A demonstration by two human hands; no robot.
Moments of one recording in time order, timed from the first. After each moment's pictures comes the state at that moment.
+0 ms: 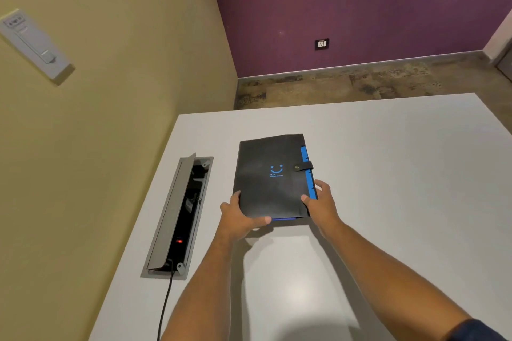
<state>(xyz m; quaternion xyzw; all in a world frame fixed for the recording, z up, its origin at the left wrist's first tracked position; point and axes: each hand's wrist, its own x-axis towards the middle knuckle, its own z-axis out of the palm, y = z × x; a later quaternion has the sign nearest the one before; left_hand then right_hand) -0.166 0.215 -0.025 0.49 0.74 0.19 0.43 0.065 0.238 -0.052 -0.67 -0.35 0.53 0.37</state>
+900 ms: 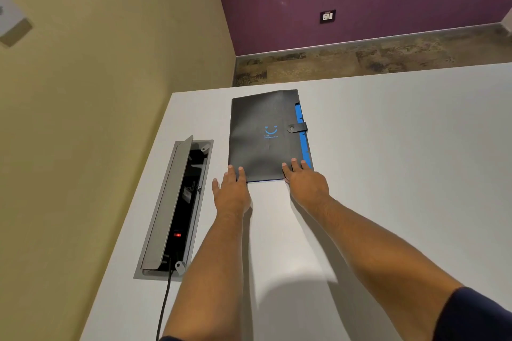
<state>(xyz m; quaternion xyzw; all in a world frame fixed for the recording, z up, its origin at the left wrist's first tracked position) -0.199 0.285 -0.098 0.66 0.74 -0.13 0.11 0.001 0.301 -0.106 -0.61 -0.77 0.14 -0.10</state>
